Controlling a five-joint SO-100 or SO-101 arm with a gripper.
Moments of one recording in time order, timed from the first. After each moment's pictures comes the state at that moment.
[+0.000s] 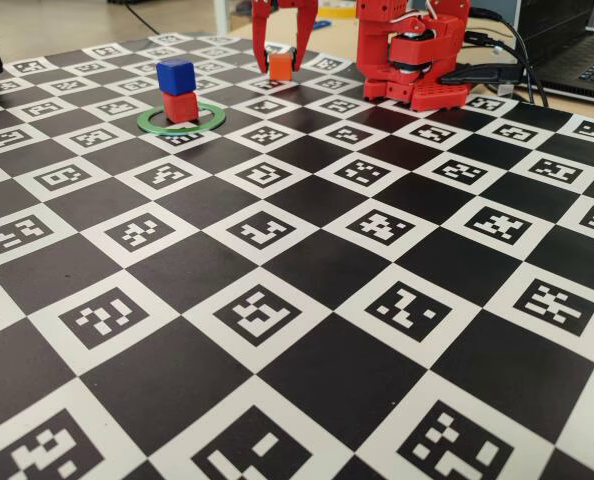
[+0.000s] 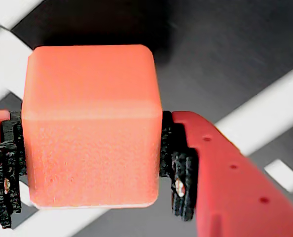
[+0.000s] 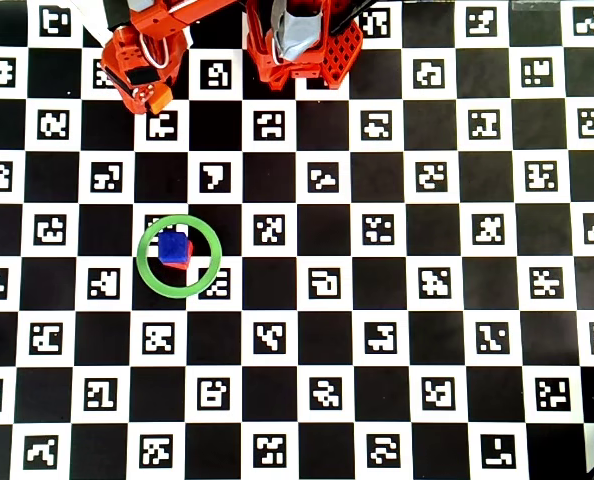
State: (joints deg) arm 79.5 104.2 132.9 62.6 -36.7
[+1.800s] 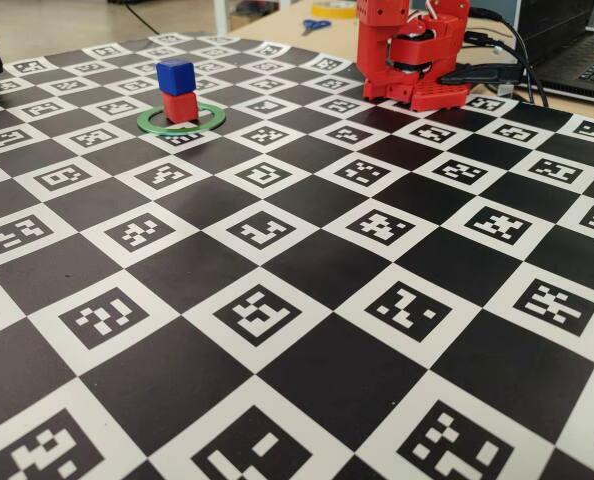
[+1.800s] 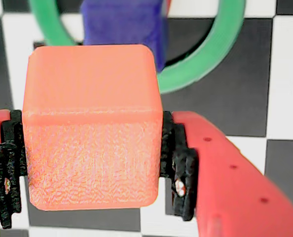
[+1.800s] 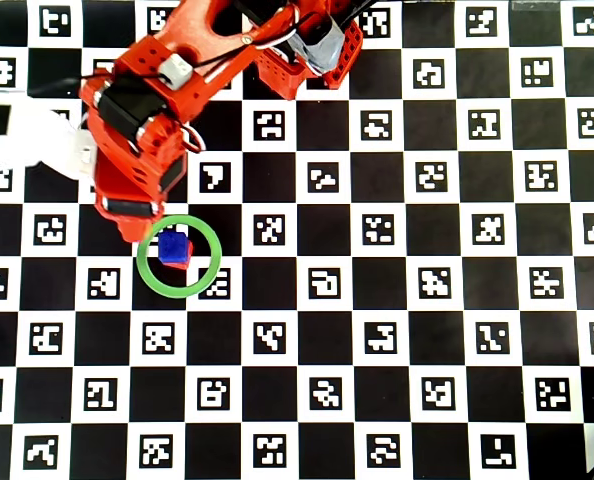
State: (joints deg) arm 37.5 85.0 62.8 99.8 -36.9
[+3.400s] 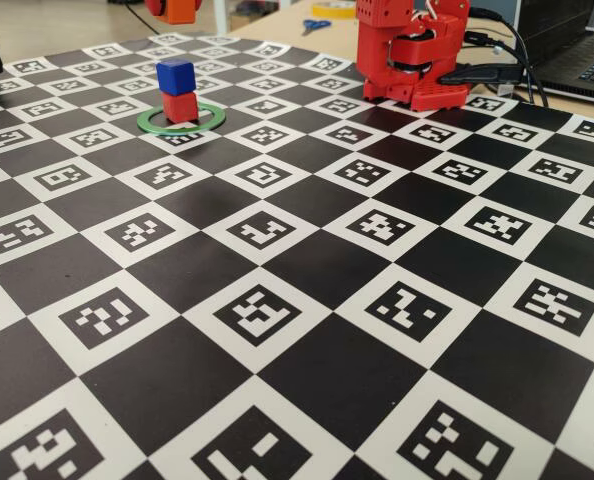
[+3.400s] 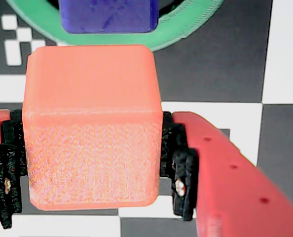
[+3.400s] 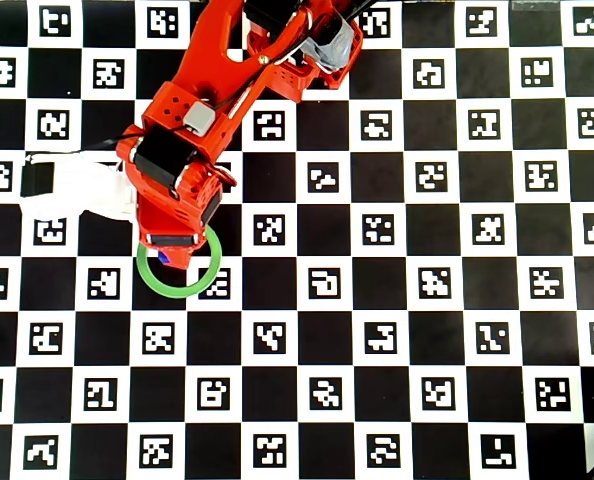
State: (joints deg) arm 33.0 85.0 76.6 91.8 -32.3
